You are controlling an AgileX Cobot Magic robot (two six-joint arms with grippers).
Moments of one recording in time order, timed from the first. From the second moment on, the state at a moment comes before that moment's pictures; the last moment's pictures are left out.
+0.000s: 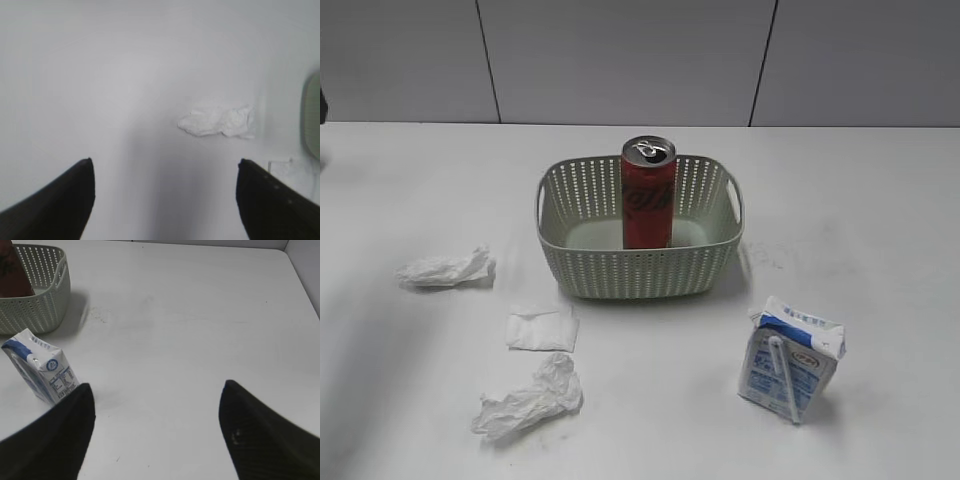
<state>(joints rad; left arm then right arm) -0.10 1.48 -1.32 -0.12 1.11 -0.09 0.00 0.00 -0.42 0.10 0.95 -0.09</state>
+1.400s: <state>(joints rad) -0.17 0.00 -0.51 -0.01 1.04 -0.07 0.04 0.00 -0.42 0.11 0.95 -0.09</state>
